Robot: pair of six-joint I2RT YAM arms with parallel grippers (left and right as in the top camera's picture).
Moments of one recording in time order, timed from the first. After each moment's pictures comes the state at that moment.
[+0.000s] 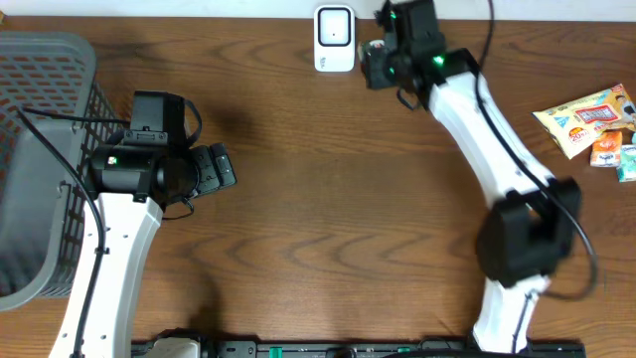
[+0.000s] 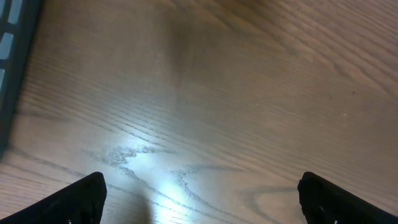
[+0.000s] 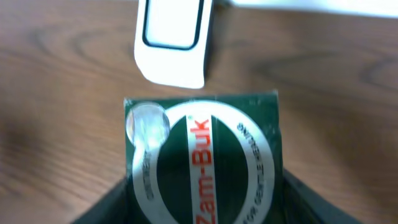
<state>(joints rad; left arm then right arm) -0.07 1.32 1.26 -1.16 0.02 -0.40 0.33 2.06 1.87 -0.69 -0.03 0.13</state>
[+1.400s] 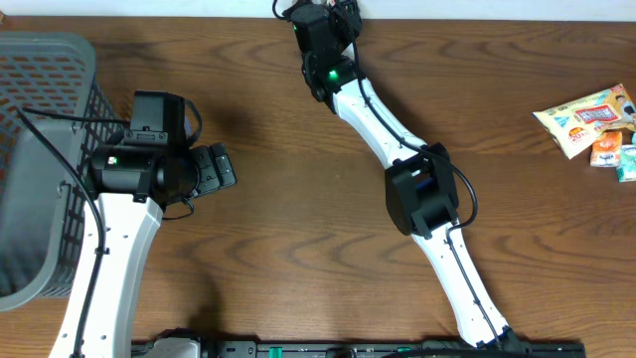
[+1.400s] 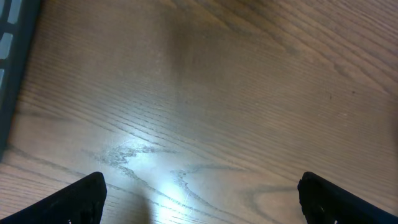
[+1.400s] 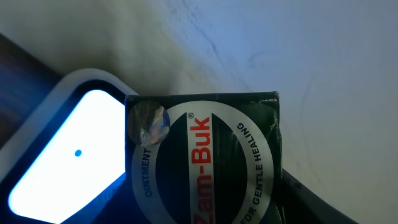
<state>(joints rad) -0.07 1.32 1.26 -1.16 0.02 -0.40 0.52 2.71 2.46 -0.16 0.76 -0.70</state>
